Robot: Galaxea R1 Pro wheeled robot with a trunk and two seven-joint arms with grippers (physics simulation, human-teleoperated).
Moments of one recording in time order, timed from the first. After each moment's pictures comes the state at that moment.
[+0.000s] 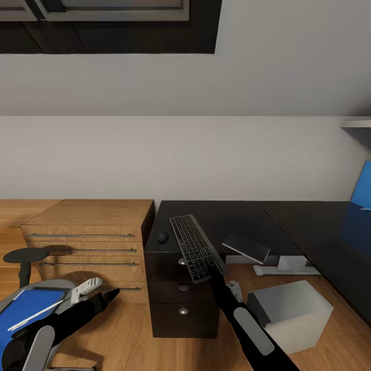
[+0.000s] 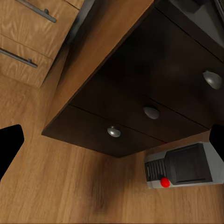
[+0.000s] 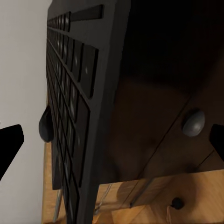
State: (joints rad) left arm -0.09 0.04 0.27 -1.62 0.55 0.88 -0.06; right arm -0.40 0.03 0.36 -0.92 -1.51 -0.05 -0.06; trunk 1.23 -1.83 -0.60
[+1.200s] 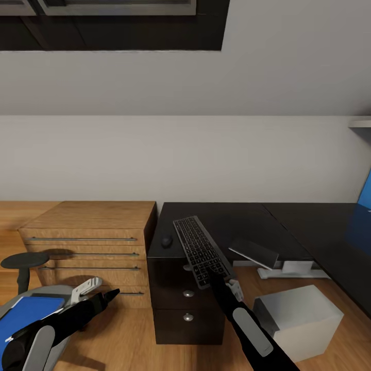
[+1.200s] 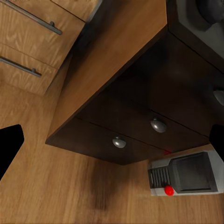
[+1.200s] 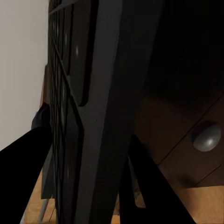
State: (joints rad) left arm -0.09 0.04 0.27 -1.62 0.55 0.88 -0.06; right arm -0.40 0.03 0.35 -0.92 -1.42 -0.05 -0.06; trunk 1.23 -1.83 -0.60
